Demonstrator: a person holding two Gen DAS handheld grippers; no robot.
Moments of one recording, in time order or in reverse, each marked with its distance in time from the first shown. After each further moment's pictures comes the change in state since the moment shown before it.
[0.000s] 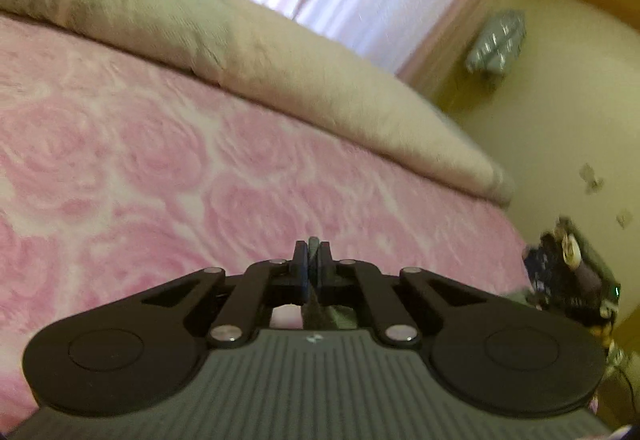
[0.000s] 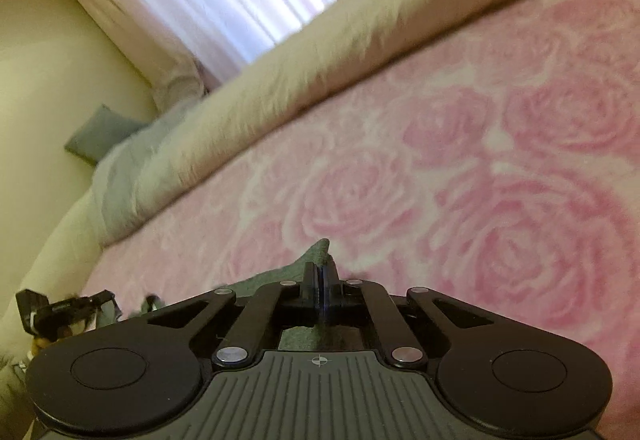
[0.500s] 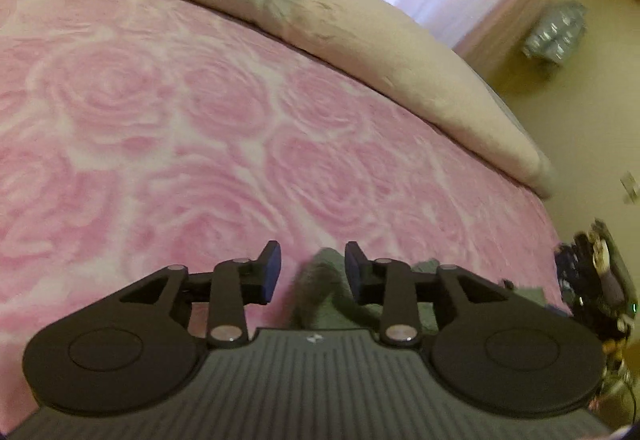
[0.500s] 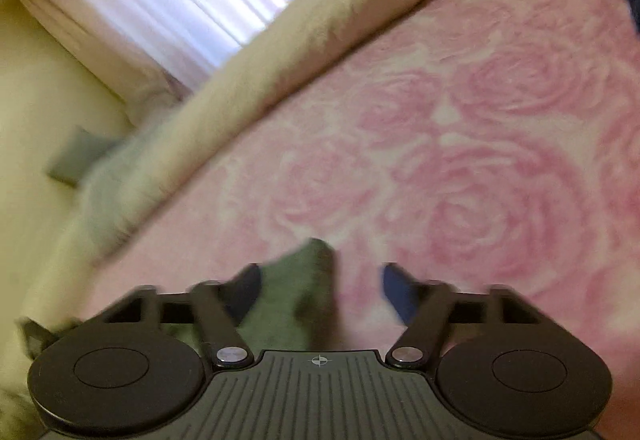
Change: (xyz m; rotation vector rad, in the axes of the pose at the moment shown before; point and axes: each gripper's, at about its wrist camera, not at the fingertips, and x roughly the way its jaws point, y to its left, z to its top) left arm -0.003 0.010 0.000 -0.088 0.161 0.121; right arm -0.014 -0.016 -0.001 0.143 0.032 -0.026
